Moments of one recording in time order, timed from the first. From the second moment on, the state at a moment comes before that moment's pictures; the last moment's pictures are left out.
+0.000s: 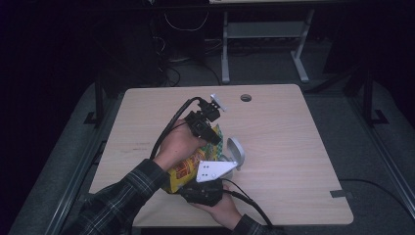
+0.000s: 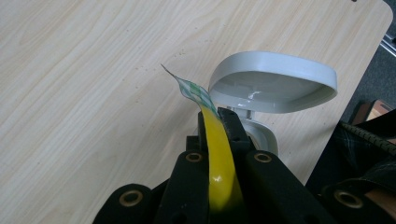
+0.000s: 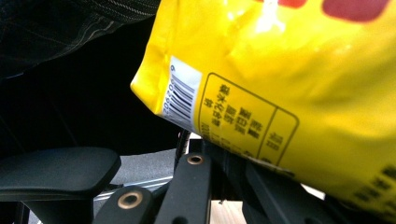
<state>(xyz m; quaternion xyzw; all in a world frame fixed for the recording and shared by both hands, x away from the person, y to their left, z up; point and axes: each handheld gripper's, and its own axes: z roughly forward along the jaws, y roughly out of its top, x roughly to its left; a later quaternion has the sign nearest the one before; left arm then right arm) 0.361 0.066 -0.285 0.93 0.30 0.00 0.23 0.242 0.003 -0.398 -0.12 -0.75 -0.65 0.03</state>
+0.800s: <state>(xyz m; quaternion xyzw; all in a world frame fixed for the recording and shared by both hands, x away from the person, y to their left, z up) 0.361 0.064 -0.285 0.93 0.30 0.00 0.23 0.242 0.003 -0.397 -0.12 -0.75 -0.65 0.03</state>
